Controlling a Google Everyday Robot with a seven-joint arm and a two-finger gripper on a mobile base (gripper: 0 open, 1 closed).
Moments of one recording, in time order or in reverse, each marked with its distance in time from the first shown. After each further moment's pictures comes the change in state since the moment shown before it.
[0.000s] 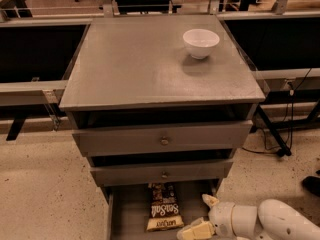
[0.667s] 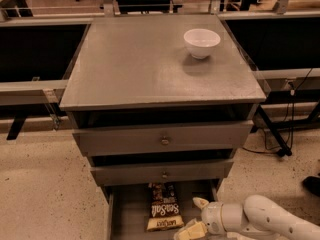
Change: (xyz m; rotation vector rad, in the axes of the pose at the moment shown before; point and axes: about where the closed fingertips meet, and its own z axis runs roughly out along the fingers) arm 0.038 -0.025 0.047 -0.103 0.049 -0.010
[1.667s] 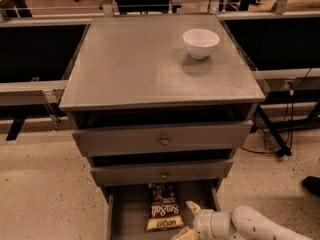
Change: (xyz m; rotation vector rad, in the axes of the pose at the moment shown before) arm 0.046 -0.024 0.058 0.012 -0.016 -0.118
